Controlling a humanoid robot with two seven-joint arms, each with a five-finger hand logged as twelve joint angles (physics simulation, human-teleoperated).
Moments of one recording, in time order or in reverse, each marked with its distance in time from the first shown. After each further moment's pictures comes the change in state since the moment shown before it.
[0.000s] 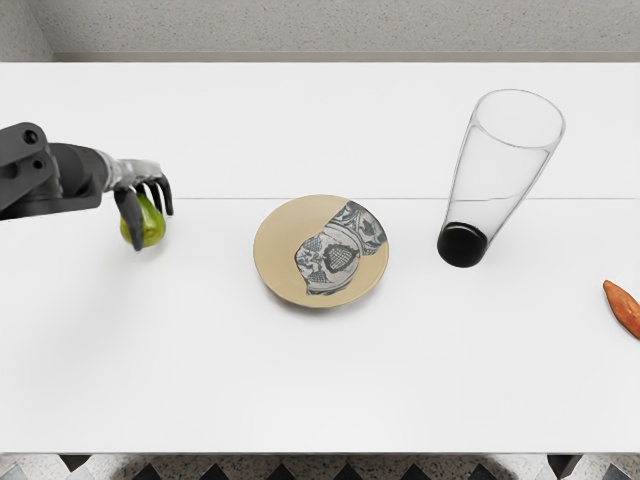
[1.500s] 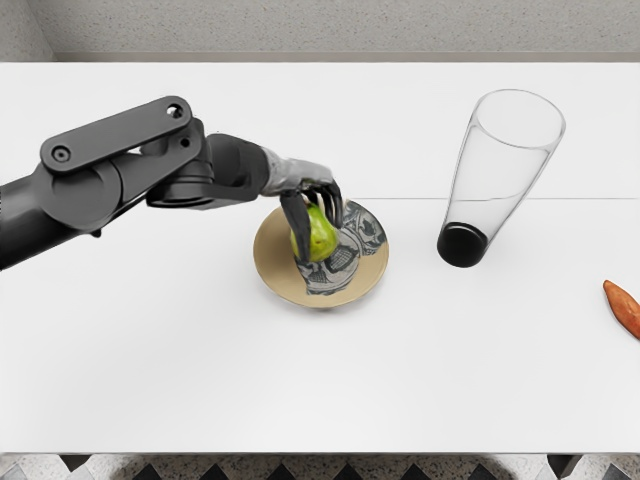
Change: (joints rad) left arm -0.056 -0.390 -0.118 0.071 -0.158 -0.041 0.000; right arm -0.001 0.000 0.000 -0.002 0.000 -0.001 0.000
